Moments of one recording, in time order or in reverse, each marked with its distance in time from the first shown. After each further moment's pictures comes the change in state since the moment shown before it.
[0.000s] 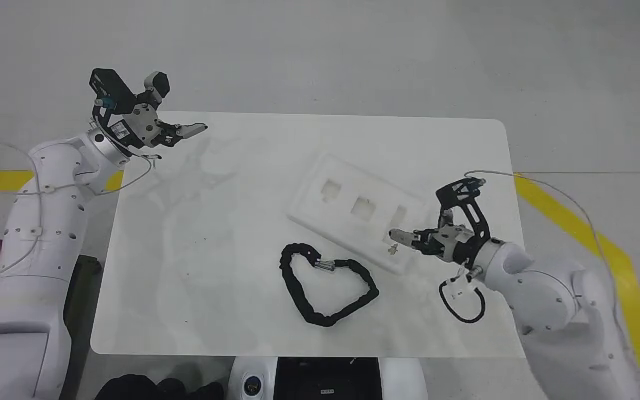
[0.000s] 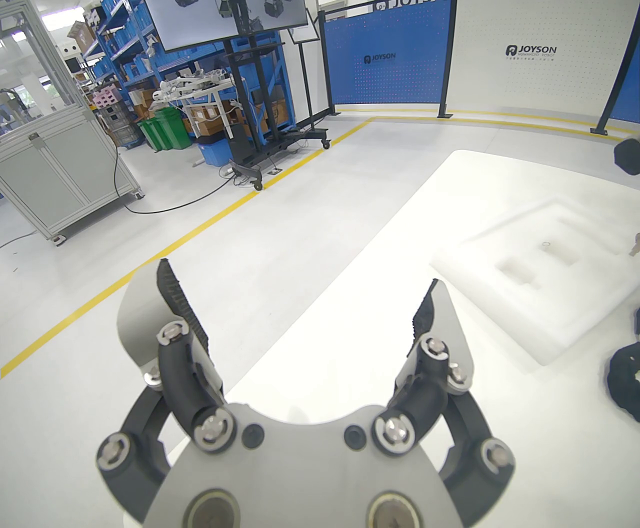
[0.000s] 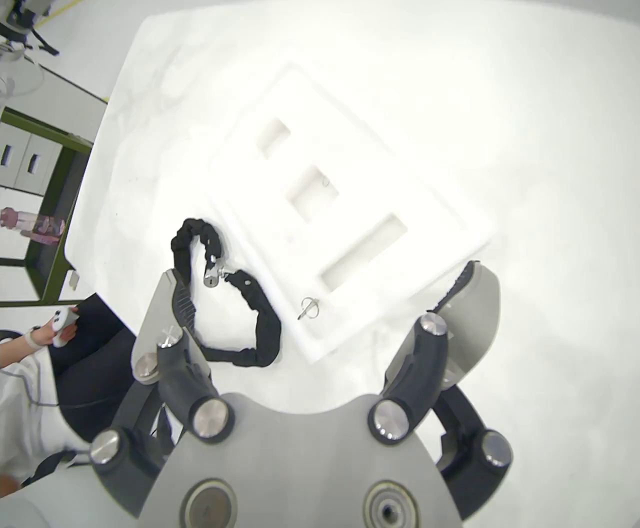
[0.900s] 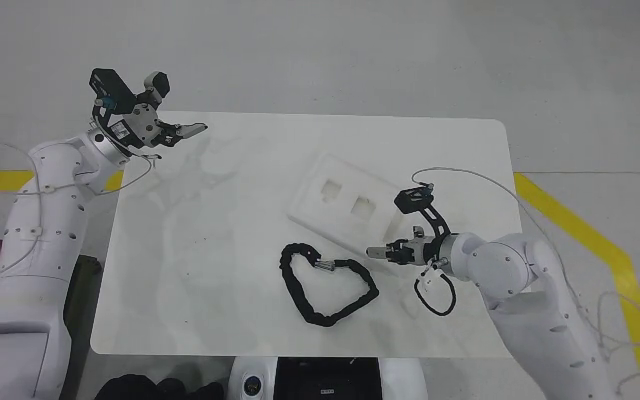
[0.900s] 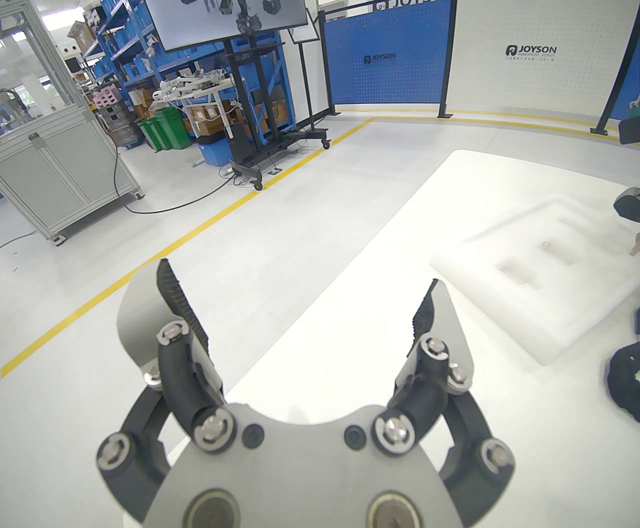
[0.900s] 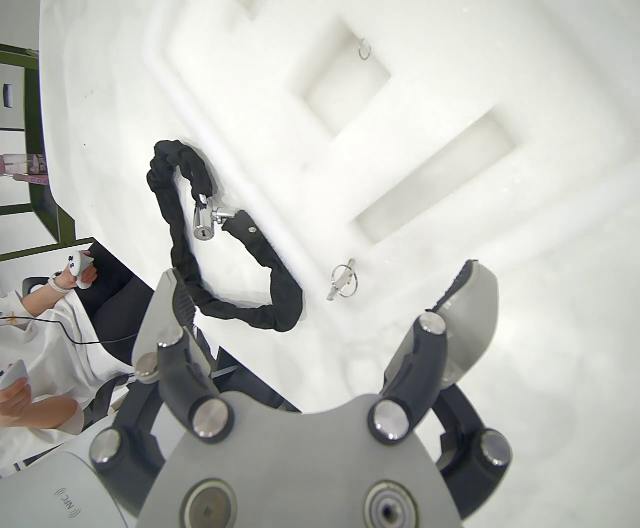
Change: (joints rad) left arm 0.000 0.000 0.000 0.000 0.000 0.000 0.000; right arm 0.173 -0.004 -0.213 0.134 -0.005 0.150 0.200
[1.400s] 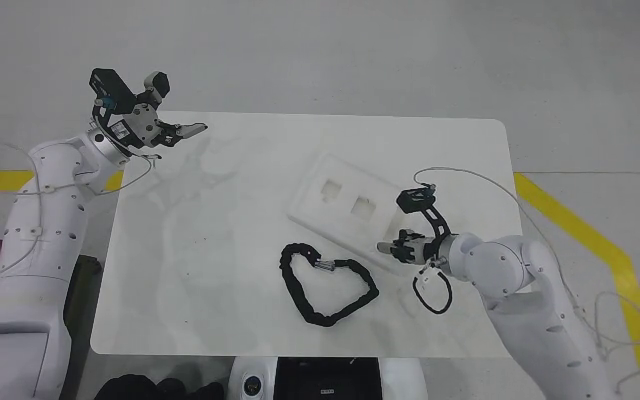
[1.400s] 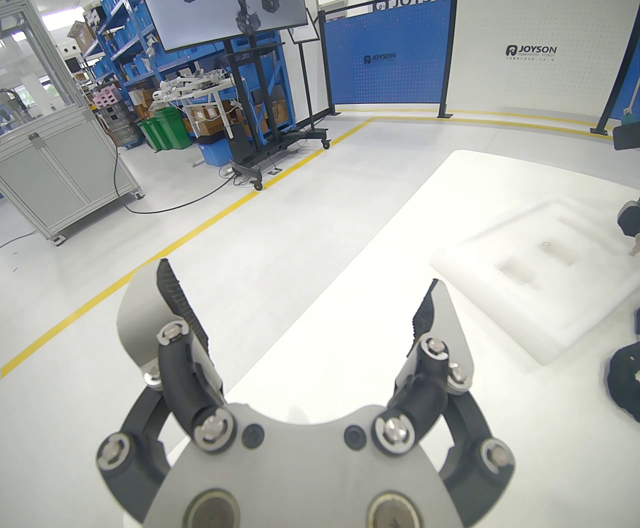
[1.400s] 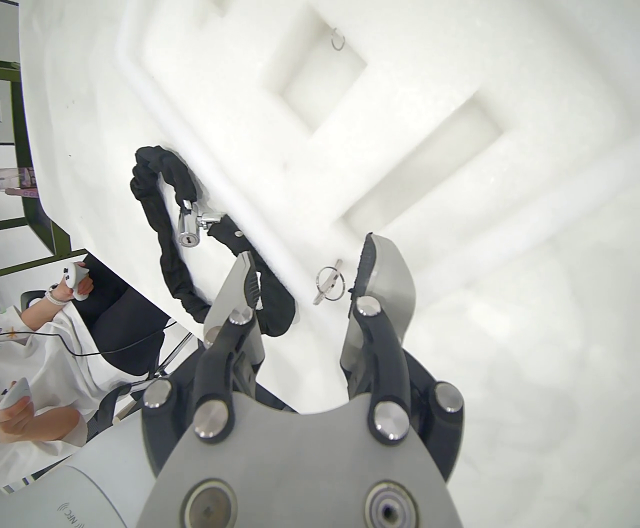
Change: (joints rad) left arm 0.000 0.000 0.000 0.000 0.000 0.000 0.000; right arm -0.005 0.006 -0.005 -0.002 -0.040 0.060 0.004
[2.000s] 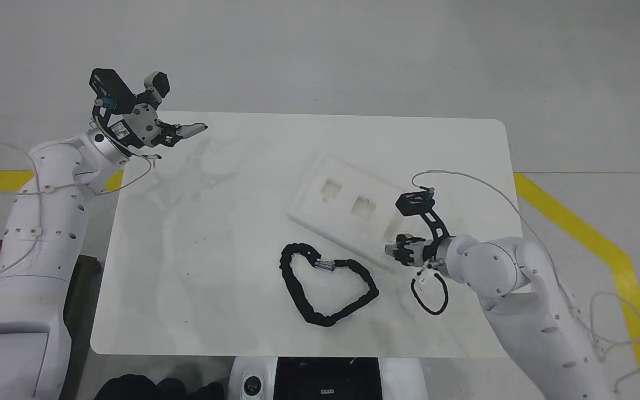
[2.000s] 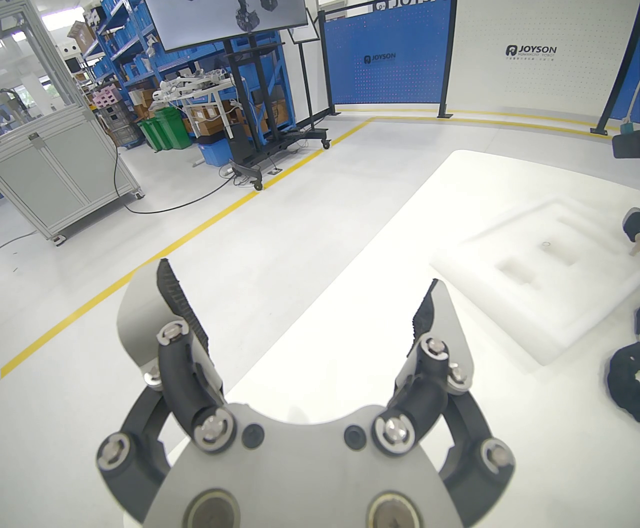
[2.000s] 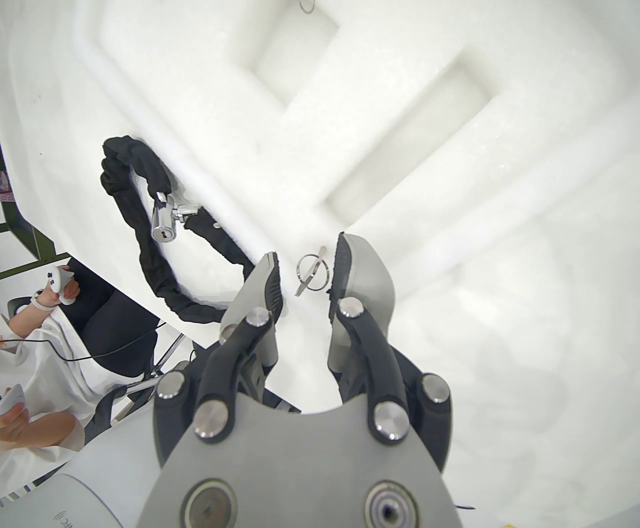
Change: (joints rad) left arm 0.000 0.000 0.000 0.000 0.000 0.000 0.000; right arm 0.012 0.003 -0.028 0.010 -0.036 0.041 0.019
